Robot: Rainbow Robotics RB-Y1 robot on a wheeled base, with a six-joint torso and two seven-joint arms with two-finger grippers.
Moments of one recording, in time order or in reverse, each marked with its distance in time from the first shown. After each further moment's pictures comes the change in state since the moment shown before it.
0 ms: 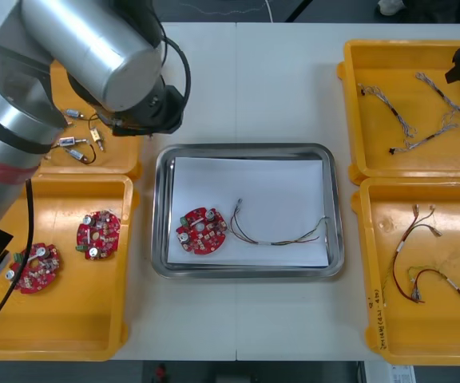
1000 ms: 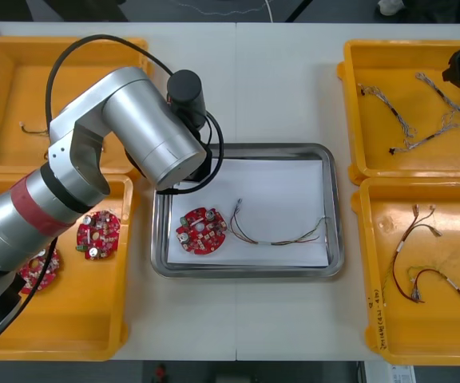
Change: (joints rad) right arm 0.064 0.015 -0.056 0.015 -0.053 -0.210 0.004; left arm 0.099 -0.043 -0.215 0.069 -0.099 -0.186 0.107
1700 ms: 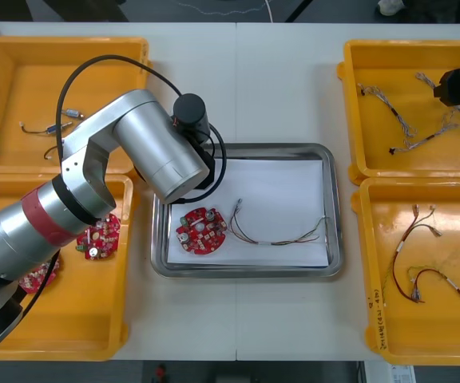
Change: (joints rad) right arm 0.093 0.019 0.000 0.000 -0.141 -0.107 0.072; left arm 0.025 -0.010 -0.046 0.059 -0.037 -0.104 0.041
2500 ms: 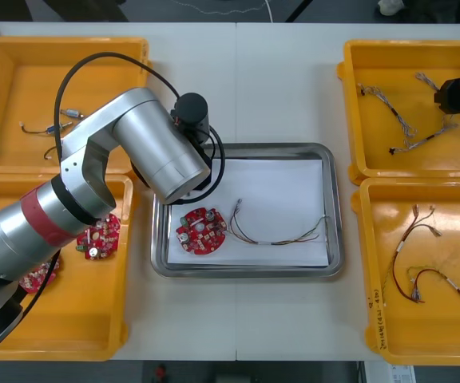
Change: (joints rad) right arm 0.061 0.002 0.000 0.000 -0.146 -0.087 0.101; left arm 0.000 0.000 0.005 -0.030 -0.014 0.071 0.011
